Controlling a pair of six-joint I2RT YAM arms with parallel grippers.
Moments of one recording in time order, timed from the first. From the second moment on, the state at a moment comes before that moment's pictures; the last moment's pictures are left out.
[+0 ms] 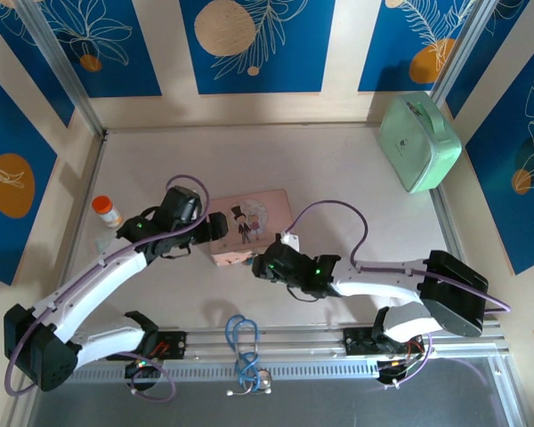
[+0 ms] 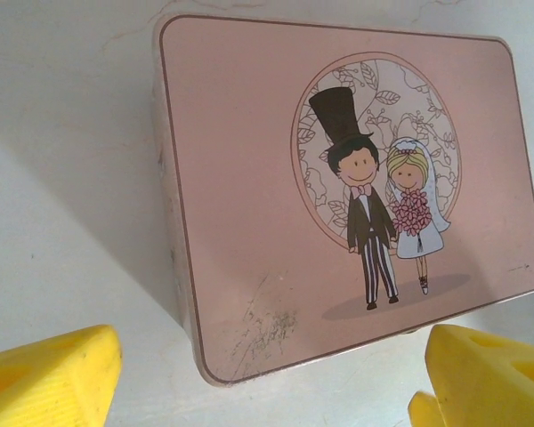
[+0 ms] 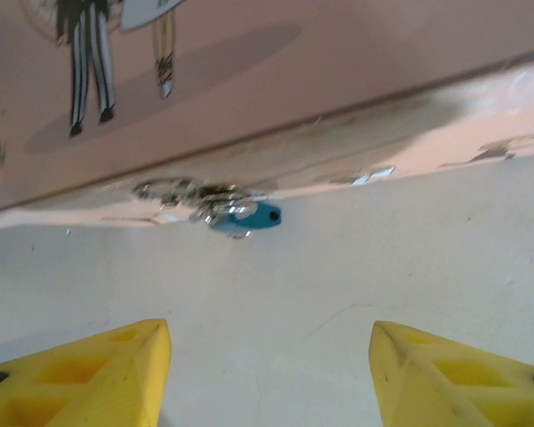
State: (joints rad) left arm -0.59 1.09 0.93 -0.73 -0.03 -0.70; right arm 1.14 1.37 0.68 -0.17 0.25 1.11
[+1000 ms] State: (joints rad) left arm -0.56 1.27 0.74 -0.39 0.06 -0.66; right arm 1.13 1.61 0.52 0.43 0.26 1.09
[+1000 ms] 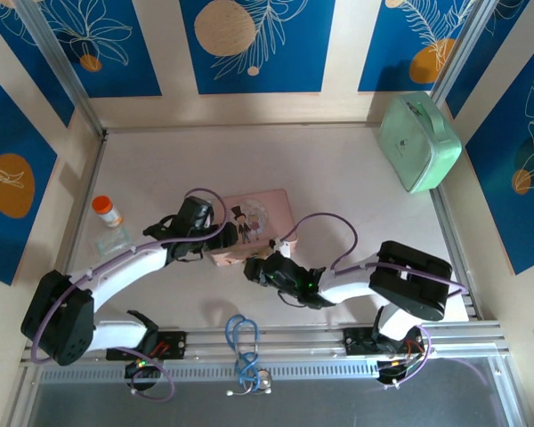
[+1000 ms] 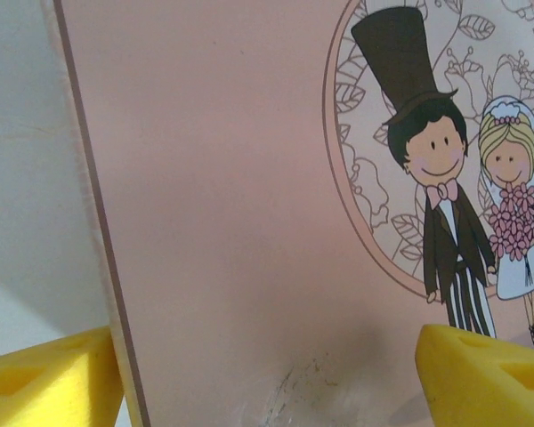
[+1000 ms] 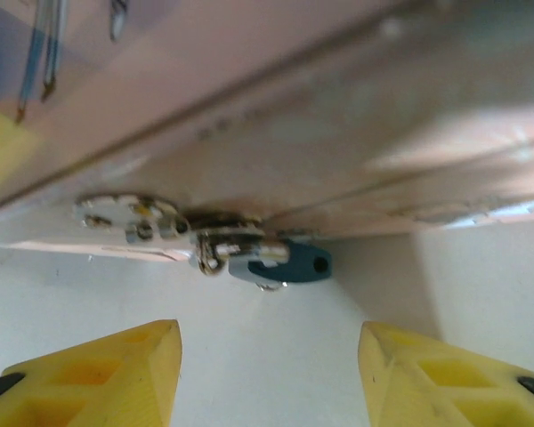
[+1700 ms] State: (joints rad) left arm -0.55 1.30 0.75 -0.37 0.08 -0.65; right arm 1.11 1.69 0.65 0.32 0.30 1.06
